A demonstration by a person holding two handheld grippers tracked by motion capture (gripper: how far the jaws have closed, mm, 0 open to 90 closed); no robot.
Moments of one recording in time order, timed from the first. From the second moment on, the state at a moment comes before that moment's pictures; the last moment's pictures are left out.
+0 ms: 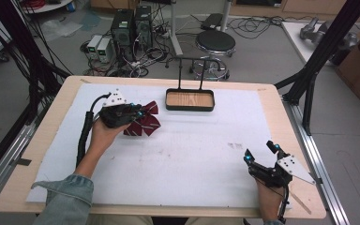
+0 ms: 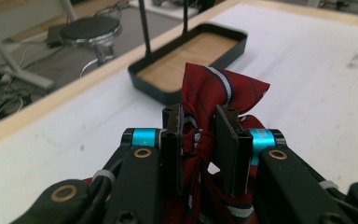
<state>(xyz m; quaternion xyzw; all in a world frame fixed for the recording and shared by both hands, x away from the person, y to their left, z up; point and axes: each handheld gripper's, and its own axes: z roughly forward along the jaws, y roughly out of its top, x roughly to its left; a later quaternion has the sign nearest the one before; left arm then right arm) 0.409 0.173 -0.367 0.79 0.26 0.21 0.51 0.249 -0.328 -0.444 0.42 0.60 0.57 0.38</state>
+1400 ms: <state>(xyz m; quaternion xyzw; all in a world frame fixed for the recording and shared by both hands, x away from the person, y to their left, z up) 0.518 0.100 -0.293 0.76 0.23 0.21 0.57 0.250 -0.328 -0.444 0.41 0.60 0.58 0.37</state>
